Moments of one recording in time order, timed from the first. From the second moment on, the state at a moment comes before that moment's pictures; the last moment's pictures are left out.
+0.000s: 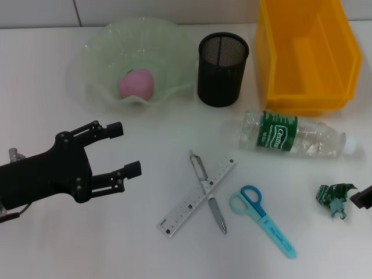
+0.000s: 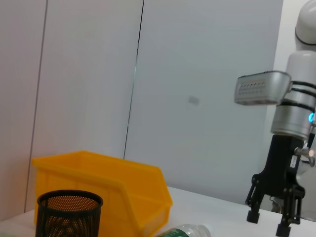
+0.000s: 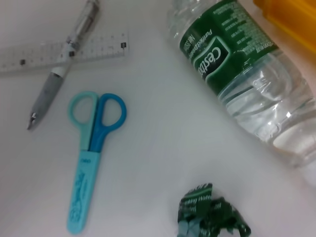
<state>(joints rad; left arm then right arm) -0.25 -2.05 0.95 0.64 1.59 1.70 -1.08 0.44 2.09 -1.21 -1.64 -2.73 -1.94 2.44</state>
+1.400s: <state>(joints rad) -0.26 -2.06 0.94 0.64 1.66 1.71 -1.08 0.46 2.08 -1.40 -1.40 -2.69 -1.69 2.51</state>
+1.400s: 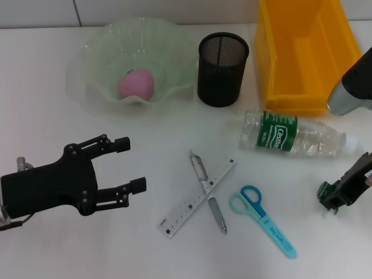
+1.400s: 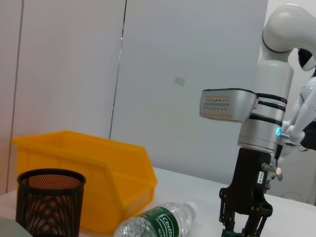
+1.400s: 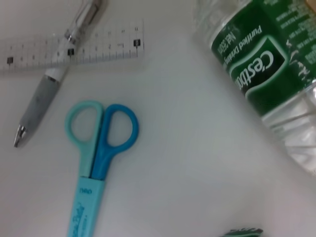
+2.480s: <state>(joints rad) -0.26 -2.06 0.94 0.64 1.66 1.71 -1.08 0.62 2.07 -0.97 -1.42 -2.59 -1.37 2.53</state>
